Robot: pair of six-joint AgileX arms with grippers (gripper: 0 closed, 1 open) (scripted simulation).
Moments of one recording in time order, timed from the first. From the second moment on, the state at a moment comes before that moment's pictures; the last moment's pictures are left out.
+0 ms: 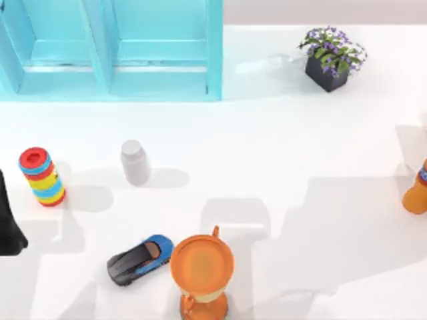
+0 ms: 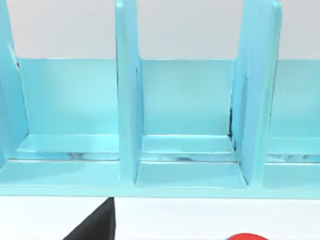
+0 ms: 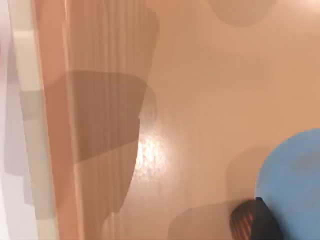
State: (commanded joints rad) left arm 0.00 0.00 0.00 0.00 0.00 0.00; right arm -0.35 1.75 1.52 -1.28 0.01 -0.34
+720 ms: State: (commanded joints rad) left arm 0.00 0.00 0.00 0.00 0.00 0.00; right arm -0.37 1.78 1.34 -1.08 0.01 -0.36
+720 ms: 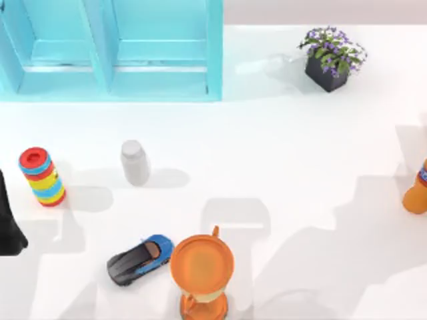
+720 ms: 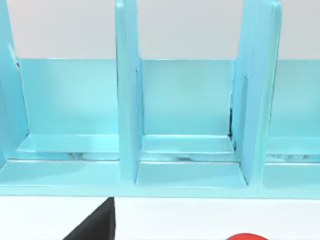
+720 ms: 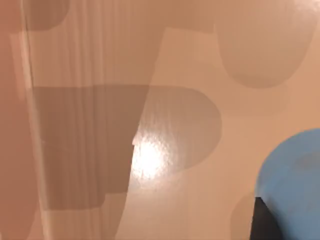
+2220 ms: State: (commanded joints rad) left arm 0.00 0.00 0.00 0.00 0.00 0.00; right arm -0.37 1.78 1.46 -1.19 0.01 -0.36
